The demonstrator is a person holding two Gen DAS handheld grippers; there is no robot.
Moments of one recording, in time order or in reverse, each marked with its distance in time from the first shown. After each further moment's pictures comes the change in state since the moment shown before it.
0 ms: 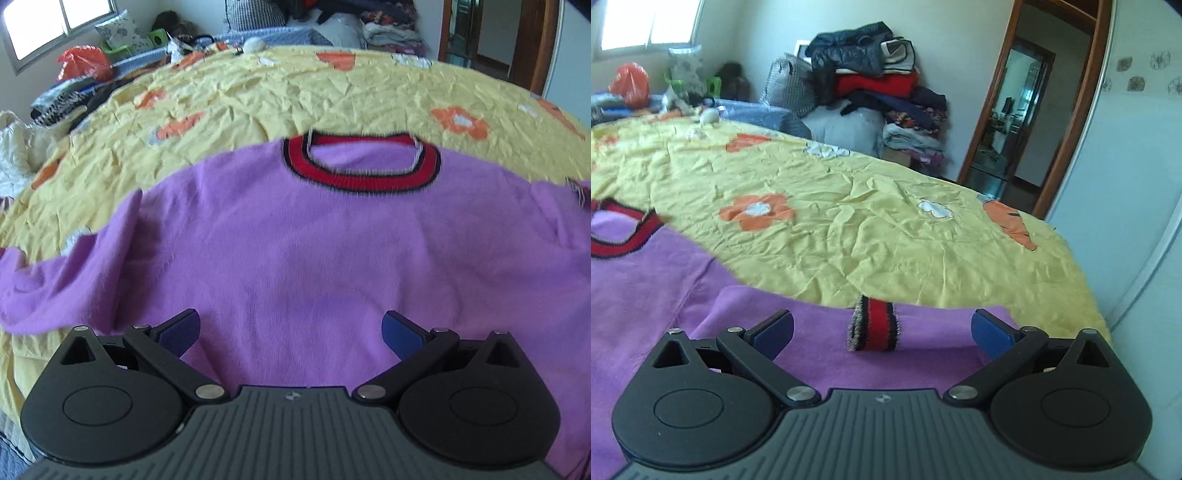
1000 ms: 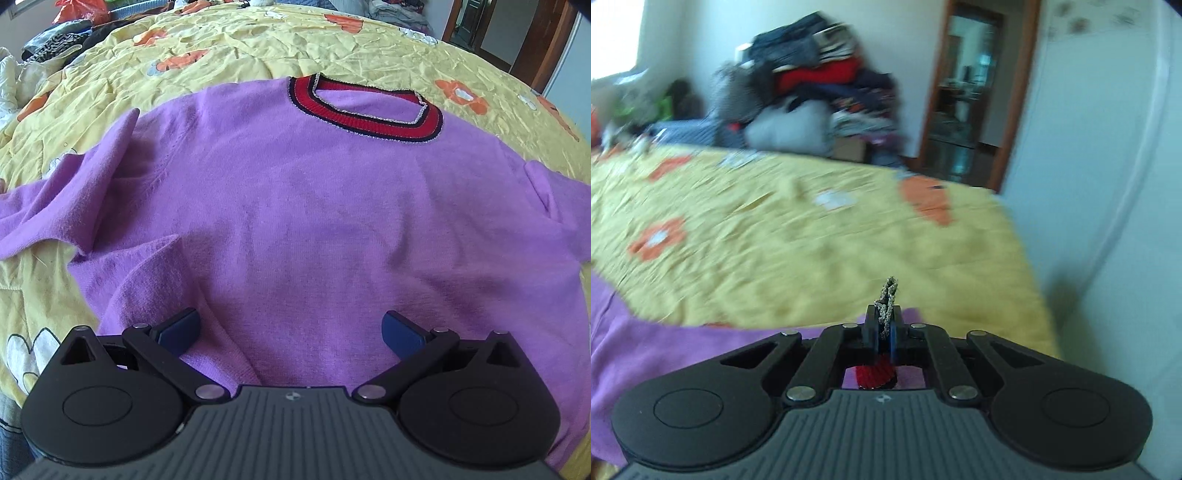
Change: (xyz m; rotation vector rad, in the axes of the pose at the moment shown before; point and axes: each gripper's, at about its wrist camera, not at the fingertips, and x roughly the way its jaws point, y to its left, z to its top) left arm 0.007 0.020 -0.029 -0.098 0.113 -0.093; right arm -0.007 -0.153 0.011 0.180 0.040 -0.105
